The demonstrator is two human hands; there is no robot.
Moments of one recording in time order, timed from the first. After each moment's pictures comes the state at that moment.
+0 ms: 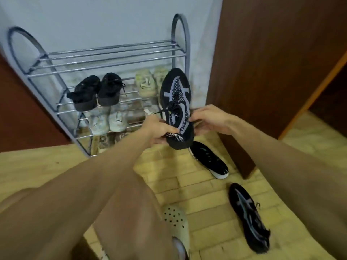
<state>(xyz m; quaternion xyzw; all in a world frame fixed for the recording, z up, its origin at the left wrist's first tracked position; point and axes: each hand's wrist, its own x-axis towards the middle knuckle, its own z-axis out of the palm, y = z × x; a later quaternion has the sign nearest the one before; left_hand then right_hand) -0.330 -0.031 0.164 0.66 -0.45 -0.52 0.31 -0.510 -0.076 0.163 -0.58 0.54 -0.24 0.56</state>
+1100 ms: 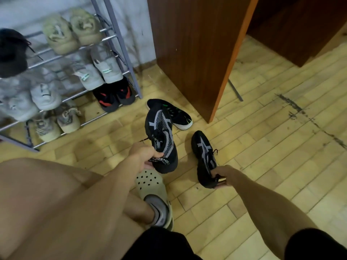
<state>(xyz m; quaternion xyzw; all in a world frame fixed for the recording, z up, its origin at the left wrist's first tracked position) -0.405 0.048 -0.016 0.71 -0.37 -0.60 0.10 -0.662 0.141 -0.146 -0.08 0.77 -0.15 0.62</state>
